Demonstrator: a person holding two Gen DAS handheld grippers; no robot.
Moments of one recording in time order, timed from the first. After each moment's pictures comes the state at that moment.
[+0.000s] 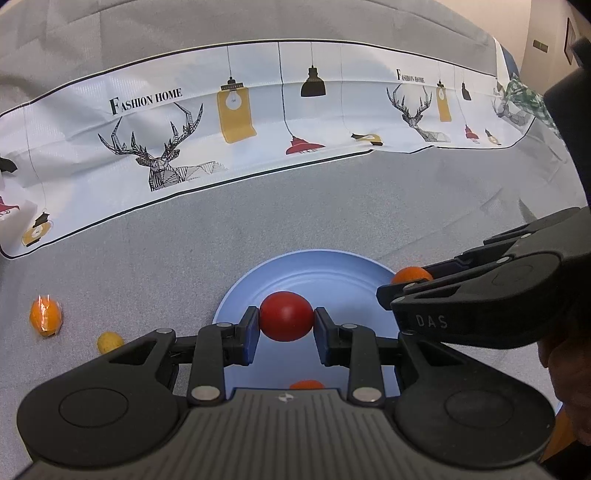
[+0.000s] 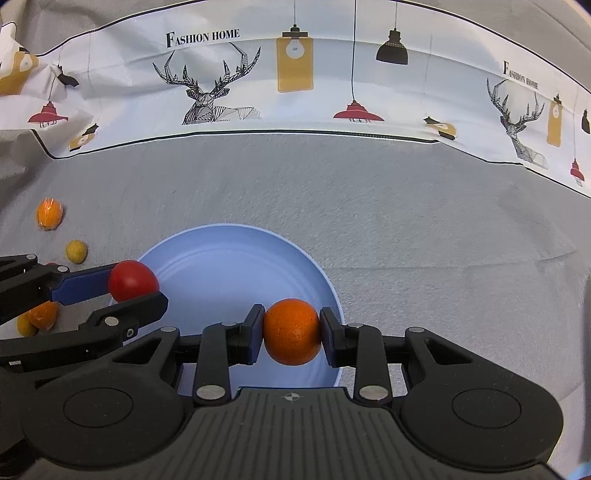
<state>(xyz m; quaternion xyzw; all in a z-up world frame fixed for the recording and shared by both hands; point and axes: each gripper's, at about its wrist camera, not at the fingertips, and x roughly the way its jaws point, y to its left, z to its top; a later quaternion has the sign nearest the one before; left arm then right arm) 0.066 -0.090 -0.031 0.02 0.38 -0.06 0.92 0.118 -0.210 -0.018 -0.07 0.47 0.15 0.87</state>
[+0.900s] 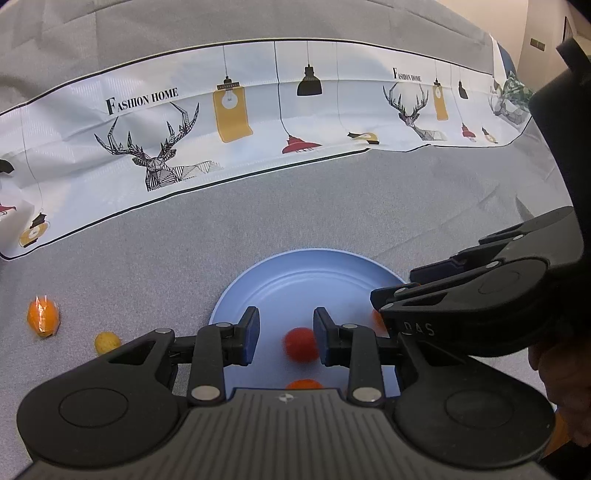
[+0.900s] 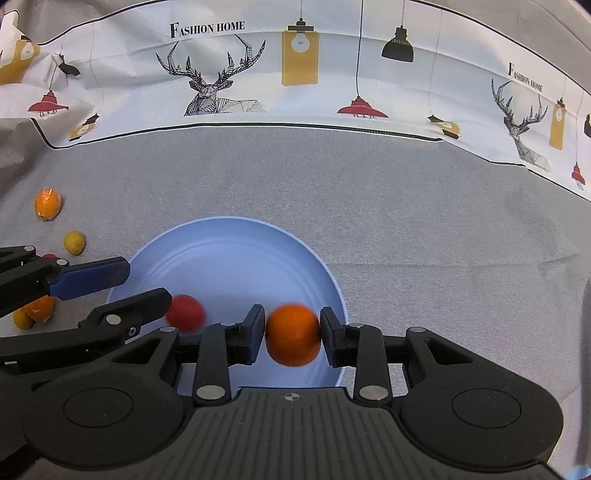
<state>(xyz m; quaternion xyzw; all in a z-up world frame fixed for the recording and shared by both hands) 0.066 -0.092 -0.030 0.02 0.38 -0.07 0.92 0.119 -0.205 -0.019 -0.09 0.47 0.14 0.87</state>
